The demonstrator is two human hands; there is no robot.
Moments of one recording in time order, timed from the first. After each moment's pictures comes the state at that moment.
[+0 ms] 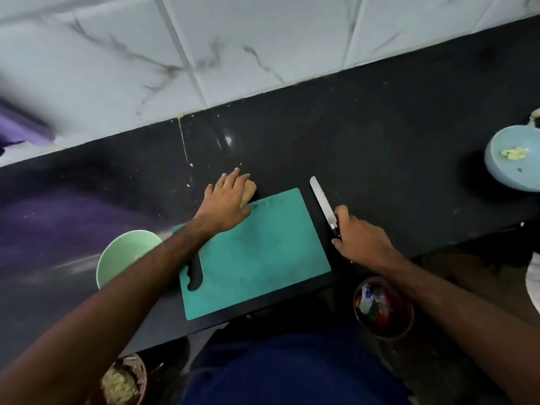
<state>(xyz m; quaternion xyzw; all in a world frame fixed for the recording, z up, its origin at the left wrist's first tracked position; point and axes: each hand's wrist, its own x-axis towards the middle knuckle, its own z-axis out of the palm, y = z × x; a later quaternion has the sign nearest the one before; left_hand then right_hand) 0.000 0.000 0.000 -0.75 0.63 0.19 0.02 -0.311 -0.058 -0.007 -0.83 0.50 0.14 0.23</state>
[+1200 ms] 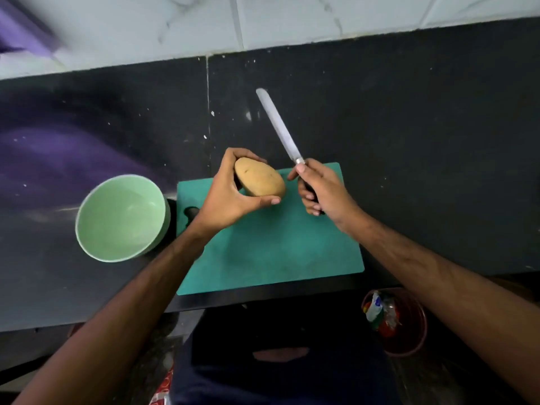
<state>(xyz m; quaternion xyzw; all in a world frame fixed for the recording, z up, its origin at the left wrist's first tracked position) -0.008 0.058 -0.057 -0.66 0.44 0.31 -0.52 -0.182 -0.063 -0.051 -0.59 0.35 -0.15 0.72</state>
